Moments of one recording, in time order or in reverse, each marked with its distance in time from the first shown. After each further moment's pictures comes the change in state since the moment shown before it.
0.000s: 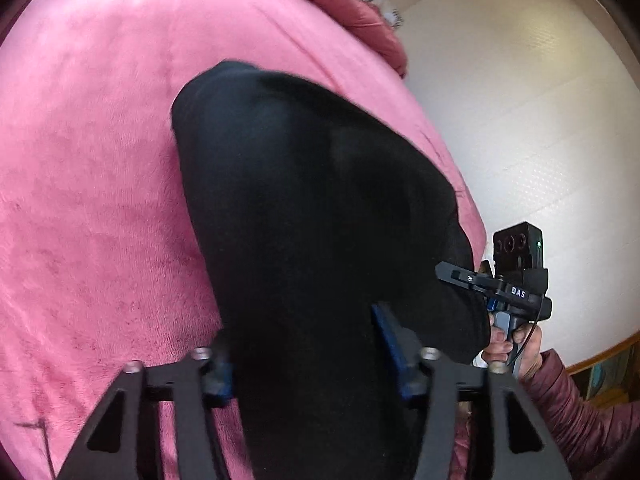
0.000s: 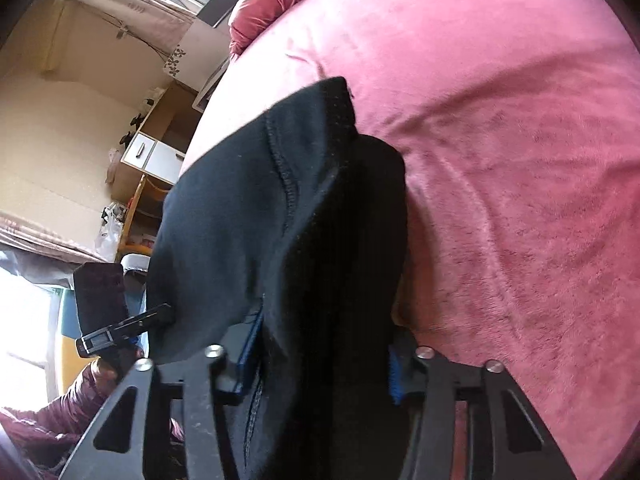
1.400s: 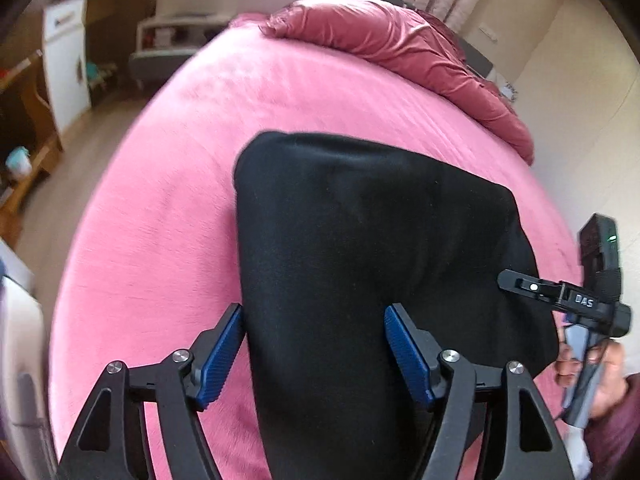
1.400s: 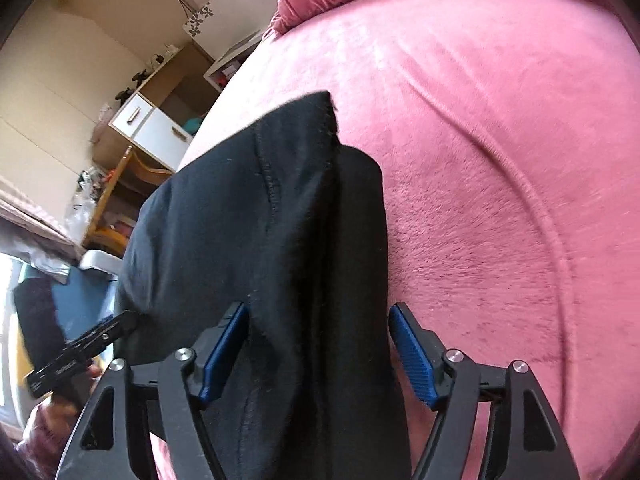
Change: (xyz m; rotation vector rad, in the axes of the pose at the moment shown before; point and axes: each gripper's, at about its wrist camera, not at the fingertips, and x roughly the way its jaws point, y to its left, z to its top) left arm -0.066 0.056 0.129 -0.105 -0.303 0.561; right arm 0.180 0.150 0.178 -0.226 0.029 -0.123
